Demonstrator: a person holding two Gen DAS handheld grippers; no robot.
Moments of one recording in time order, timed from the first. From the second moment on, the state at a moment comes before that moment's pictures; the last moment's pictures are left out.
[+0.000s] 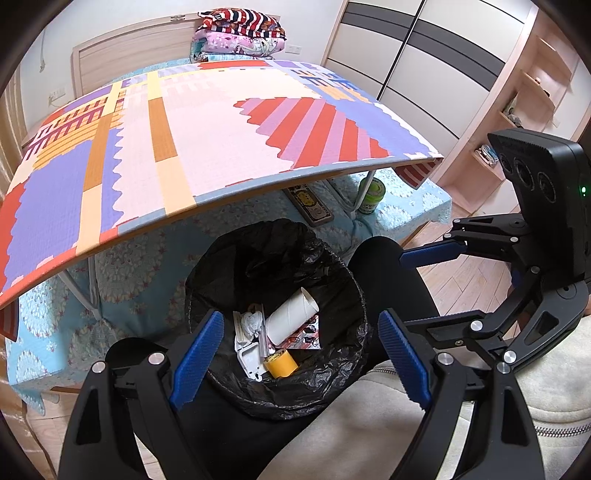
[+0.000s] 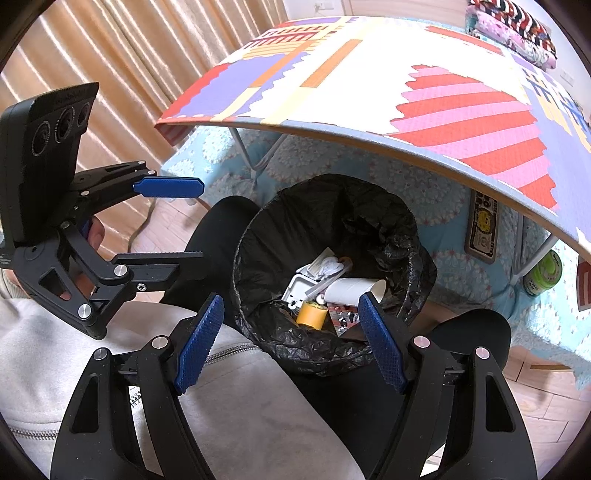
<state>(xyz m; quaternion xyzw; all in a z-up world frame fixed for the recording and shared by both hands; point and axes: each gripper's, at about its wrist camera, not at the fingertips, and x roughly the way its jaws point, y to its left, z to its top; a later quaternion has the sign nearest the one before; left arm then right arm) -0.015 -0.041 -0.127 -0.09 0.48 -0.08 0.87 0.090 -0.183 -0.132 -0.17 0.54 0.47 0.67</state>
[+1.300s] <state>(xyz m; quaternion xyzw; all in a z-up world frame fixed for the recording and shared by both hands) -0.014 -0.041 -0.124 -0.09 0.48 -0.08 0.87 0.089 -0.181 -0.130 -0.17 0.54 0.48 0.68</state>
